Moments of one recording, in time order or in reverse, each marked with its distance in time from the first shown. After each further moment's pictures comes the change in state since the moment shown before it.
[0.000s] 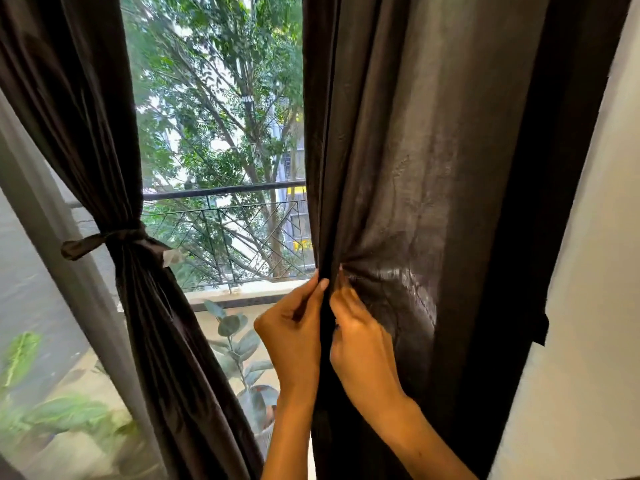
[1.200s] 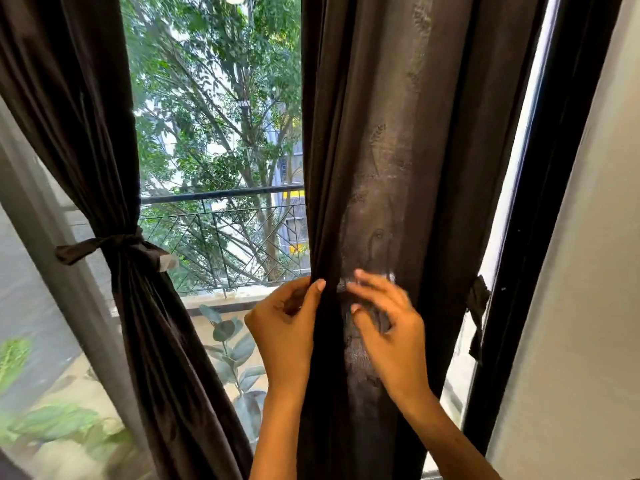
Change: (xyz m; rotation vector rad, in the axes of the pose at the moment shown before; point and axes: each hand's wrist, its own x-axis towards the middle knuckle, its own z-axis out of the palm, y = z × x) left_hand 0.014 0.000 -0.005 0.019 -0.052 -0.055; right_hand 0.009 0.028 -0.025 0.474 0.124 0.130
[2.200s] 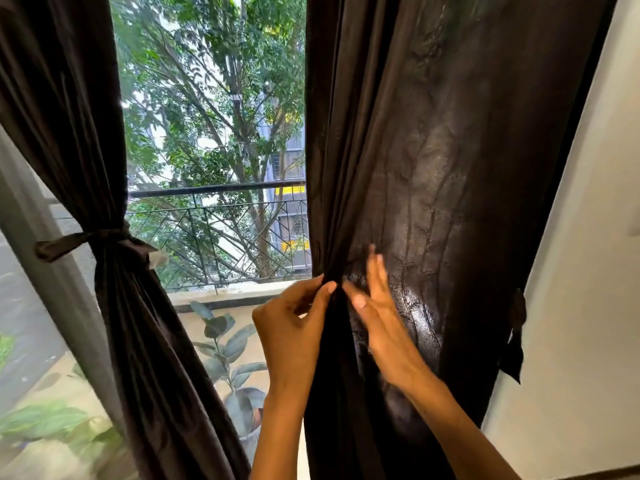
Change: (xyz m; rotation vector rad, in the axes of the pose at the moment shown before) left_hand -0.006 -0.006 -0.001 0.086 -0.092 0.096; right_hand 0.006 0.005 -0.002 0.000 -0.343 0.137
